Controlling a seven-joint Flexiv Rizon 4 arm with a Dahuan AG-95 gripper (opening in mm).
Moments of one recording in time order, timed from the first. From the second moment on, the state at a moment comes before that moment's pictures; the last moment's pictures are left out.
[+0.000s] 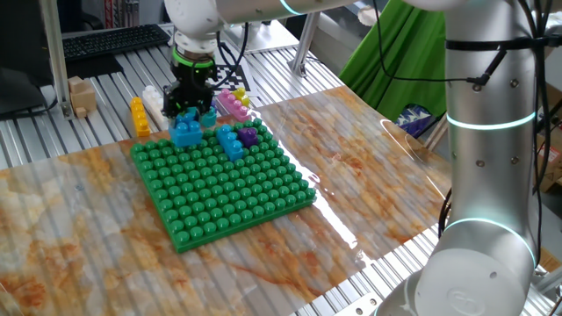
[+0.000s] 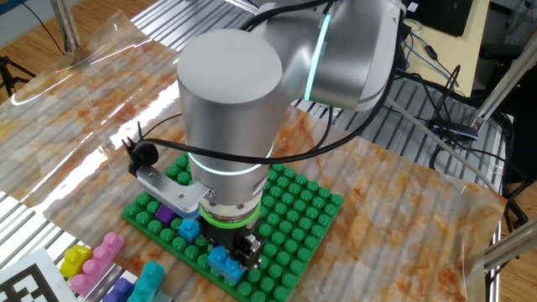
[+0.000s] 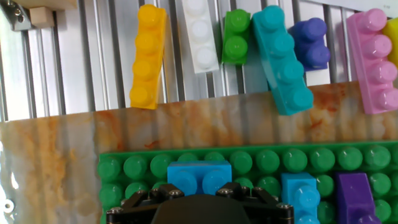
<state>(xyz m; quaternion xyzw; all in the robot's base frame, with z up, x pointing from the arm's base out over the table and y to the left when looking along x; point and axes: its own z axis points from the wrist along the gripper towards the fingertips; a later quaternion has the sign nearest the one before) 0.677 0.099 0.096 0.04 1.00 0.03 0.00</state>
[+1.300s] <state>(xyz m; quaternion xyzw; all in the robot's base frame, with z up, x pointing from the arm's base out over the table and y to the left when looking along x) 0.655 0.083 0.092 0.05 1.00 0.01 0.02</state>
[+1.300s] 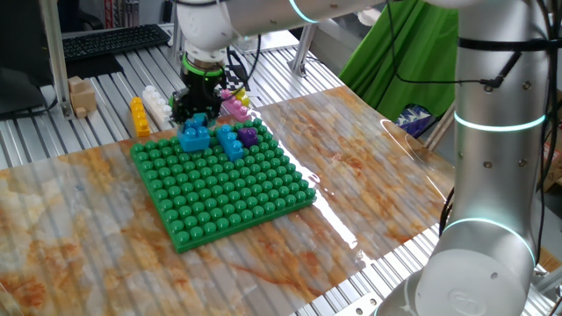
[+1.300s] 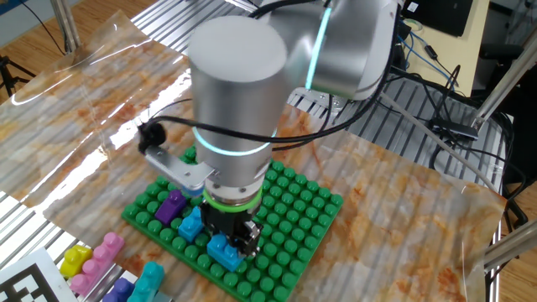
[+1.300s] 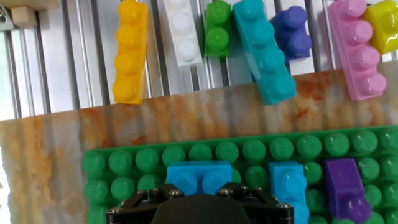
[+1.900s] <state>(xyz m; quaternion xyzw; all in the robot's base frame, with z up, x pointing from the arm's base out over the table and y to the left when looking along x) 0.648 0.073 0.079 0.05 1.00 0.02 0.03</state>
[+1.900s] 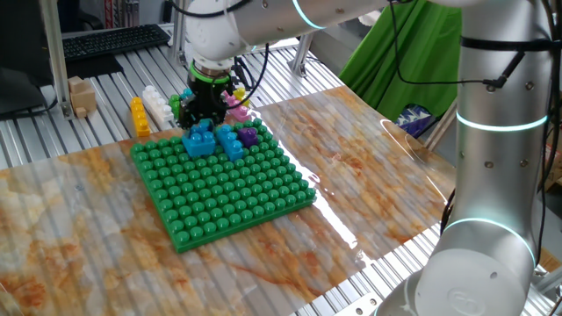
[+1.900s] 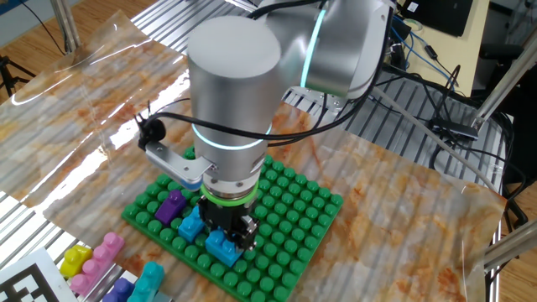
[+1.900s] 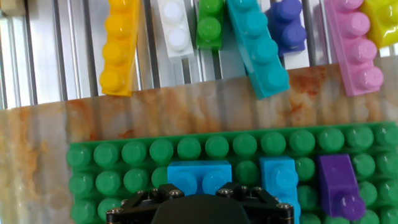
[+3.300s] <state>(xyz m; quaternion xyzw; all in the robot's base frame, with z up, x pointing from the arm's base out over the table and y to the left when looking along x) 0.641 0.087 0.066 0.08 0.99 0.03 0.07</state>
